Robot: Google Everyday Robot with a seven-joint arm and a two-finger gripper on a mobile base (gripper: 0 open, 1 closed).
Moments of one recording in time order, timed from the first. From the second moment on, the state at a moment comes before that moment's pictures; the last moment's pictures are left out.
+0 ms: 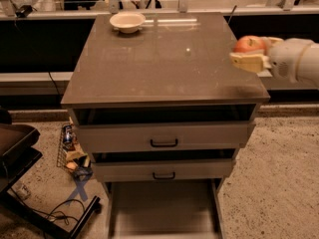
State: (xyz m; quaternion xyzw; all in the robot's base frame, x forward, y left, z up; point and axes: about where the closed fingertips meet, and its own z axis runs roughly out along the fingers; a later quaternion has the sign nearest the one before) arm 0.638 -0.238 0.930 -0.30 0.74 0.14 0.59
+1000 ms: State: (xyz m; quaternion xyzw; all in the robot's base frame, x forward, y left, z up) arm 0.474 -0.360 0.765 -0.21 0.79 0.28 0.50
